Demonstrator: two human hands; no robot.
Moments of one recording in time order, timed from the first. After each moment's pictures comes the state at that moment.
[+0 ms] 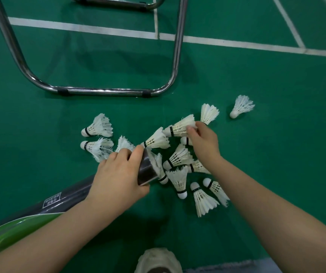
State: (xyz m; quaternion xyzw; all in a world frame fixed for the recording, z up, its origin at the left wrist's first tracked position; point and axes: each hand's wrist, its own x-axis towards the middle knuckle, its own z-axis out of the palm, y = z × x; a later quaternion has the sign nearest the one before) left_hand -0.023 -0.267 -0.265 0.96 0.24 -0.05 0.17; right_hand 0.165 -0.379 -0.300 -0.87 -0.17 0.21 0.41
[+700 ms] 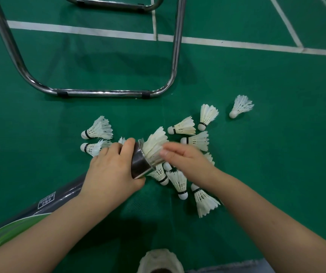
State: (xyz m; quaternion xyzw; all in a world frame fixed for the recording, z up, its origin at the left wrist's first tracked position) left_hand -0.021 -0.252 -0.261 0.95 0.27 -0.02 0.17; right_hand 0.110 -0.379 -0.246 -0.73 -0.33 0.43 0.41
